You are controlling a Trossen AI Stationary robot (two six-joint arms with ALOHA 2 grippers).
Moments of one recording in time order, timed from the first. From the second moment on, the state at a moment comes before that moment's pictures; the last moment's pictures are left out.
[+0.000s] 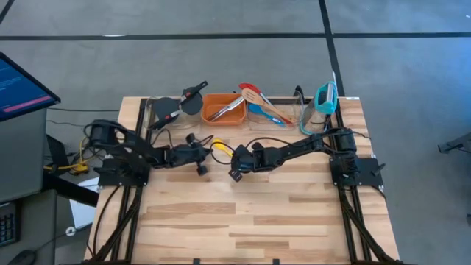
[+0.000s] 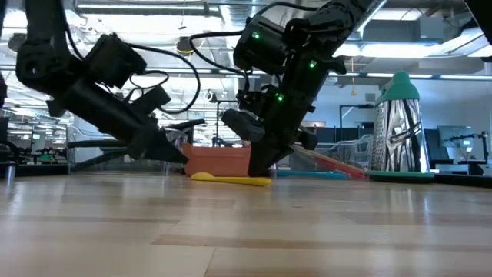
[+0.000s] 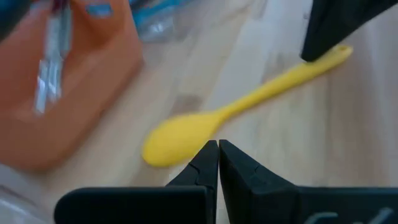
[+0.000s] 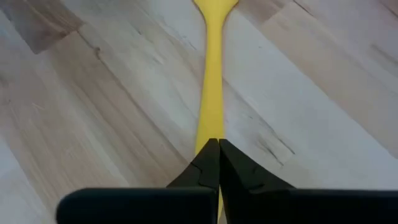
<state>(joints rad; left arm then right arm) 0.09 1.63 0.24 0.91 -0.40 0.05 0.06 2.04 1.25 -0.30 0.39 0.67</state>
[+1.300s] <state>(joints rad) 0.10 1.75 0.24 1.03 -0.41 0.07 0.15 2.04 1.26 -0.25 0.38 0.66</state>
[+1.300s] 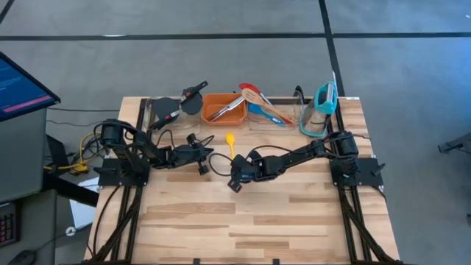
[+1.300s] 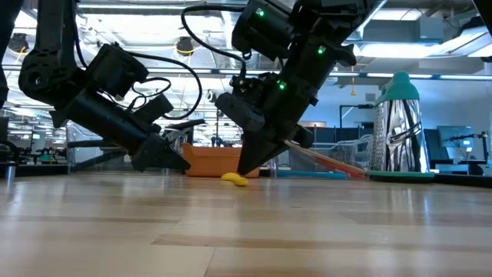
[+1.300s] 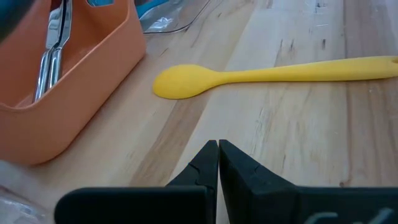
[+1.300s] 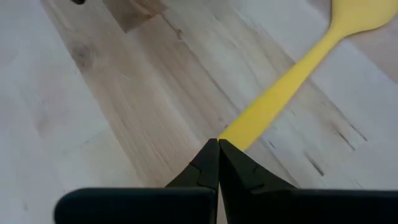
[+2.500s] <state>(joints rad) 0.10 1.75 0.24 1.04 -0.41 0.06 0.13 2.11 1.27 -0.17 0.32 0.68</state>
